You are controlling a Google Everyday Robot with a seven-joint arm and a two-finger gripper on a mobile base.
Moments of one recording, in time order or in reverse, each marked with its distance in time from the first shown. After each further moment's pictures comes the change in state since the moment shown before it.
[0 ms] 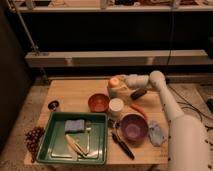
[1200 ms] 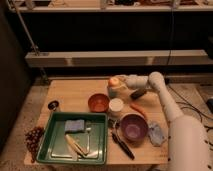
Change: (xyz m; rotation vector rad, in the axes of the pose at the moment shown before) arm 0.006 -0.005 0.004 0.031 0.005 0.045
